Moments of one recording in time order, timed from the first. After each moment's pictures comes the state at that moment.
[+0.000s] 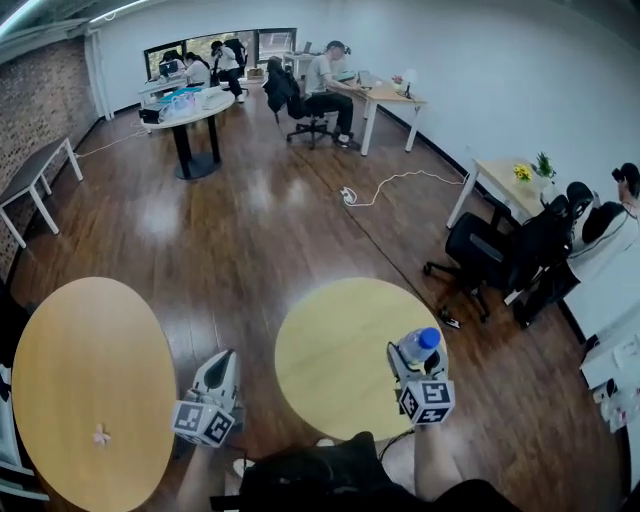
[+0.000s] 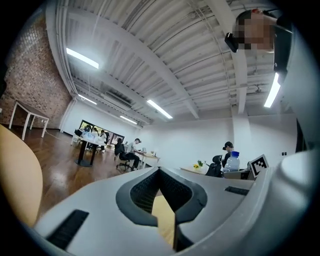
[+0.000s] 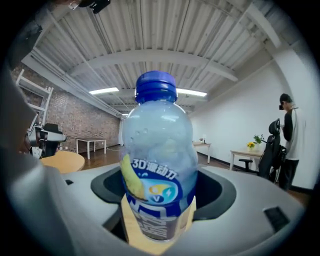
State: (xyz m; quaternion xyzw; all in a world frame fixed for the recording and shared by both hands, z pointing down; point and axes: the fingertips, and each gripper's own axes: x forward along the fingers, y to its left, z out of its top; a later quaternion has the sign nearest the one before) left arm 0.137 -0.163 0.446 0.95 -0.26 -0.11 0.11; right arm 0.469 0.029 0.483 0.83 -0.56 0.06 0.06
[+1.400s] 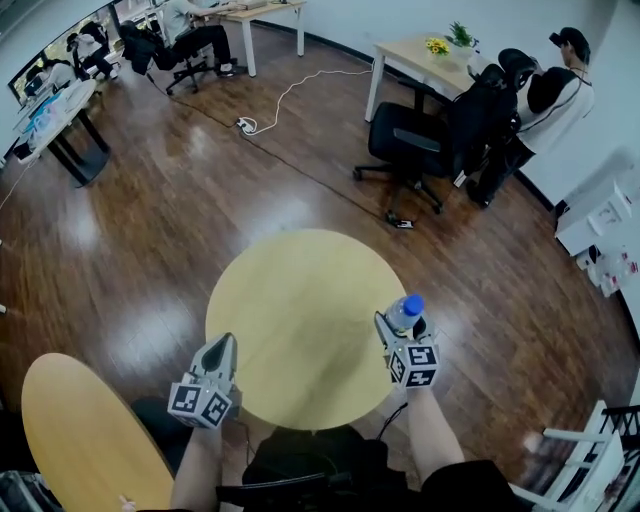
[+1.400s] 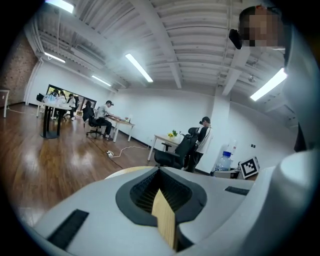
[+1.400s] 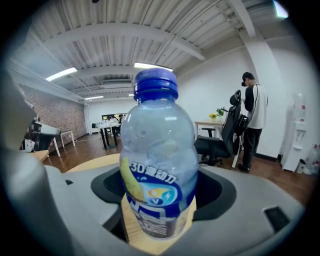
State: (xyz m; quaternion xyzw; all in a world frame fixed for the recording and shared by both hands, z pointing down) left arm 0.370 -0.159 0.551 0.98 -0.08 0.06 0.16; right arm 0.612 0.126 0.637 0.89 -0.39 0.20 0.06
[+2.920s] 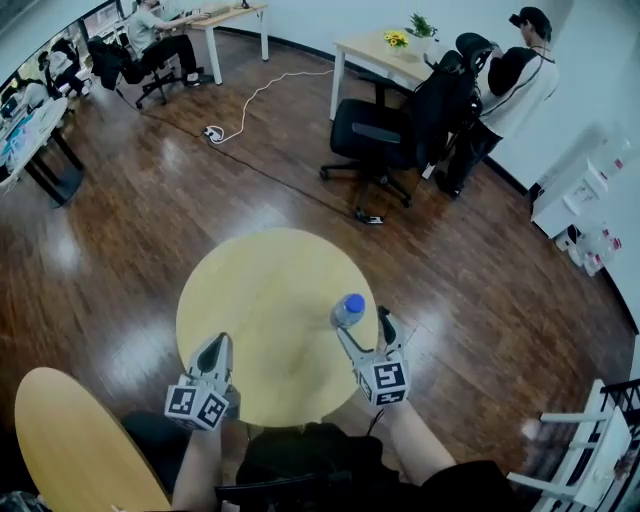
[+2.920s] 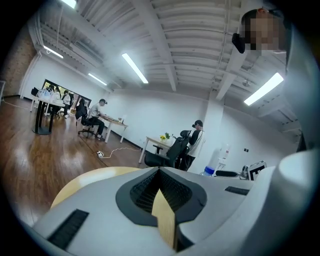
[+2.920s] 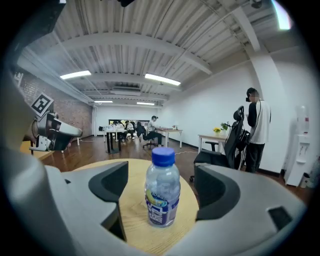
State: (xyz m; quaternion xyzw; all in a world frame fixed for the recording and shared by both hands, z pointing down) left arm 0.407 -0.088 0.548 0.98 -0.05 0.04 0.18; right arm 0.568 0.154 0.603 0.89 -0.42 0.14 0.07
